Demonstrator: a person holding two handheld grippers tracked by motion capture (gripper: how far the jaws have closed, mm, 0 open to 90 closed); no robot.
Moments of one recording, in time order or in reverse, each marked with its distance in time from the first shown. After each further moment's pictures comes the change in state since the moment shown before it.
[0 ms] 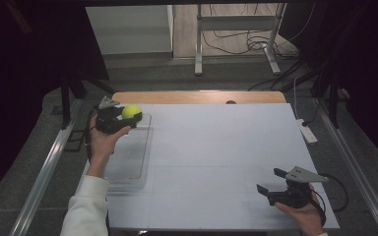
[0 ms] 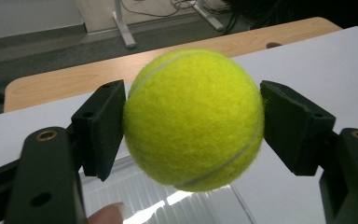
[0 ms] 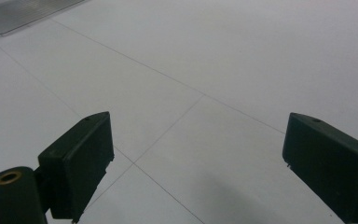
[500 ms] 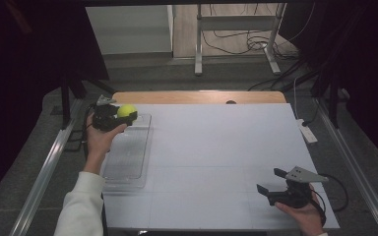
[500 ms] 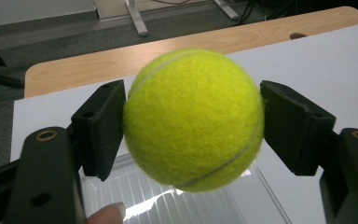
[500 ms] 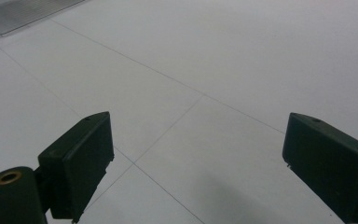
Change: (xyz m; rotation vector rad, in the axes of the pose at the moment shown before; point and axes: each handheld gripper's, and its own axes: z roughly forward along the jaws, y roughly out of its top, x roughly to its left) left arm 0.016 -0.001 0.007 0.046 0.039 -0.023; right arm 0.000 0.000 0.000 0.000 -0.001 0.001
